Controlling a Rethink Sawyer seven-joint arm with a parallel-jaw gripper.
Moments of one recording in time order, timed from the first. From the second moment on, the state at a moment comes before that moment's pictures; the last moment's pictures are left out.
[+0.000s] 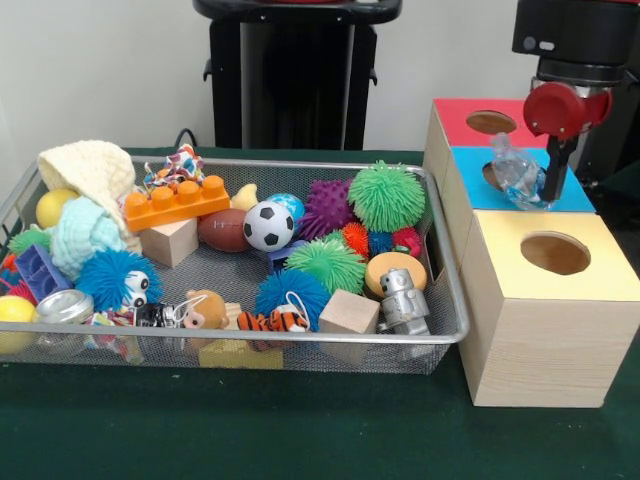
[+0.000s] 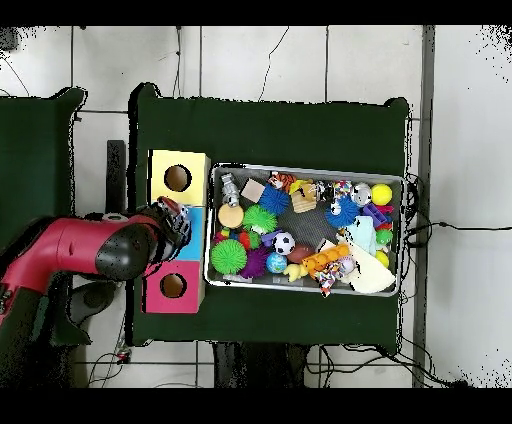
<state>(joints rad) 0.82 0.10 -1.03 1.02 -1.77 -0.78 3.86</state>
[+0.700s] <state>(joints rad) 0.82 0.13 -1.03 1.01 -1.70 -0.58 3.86</state>
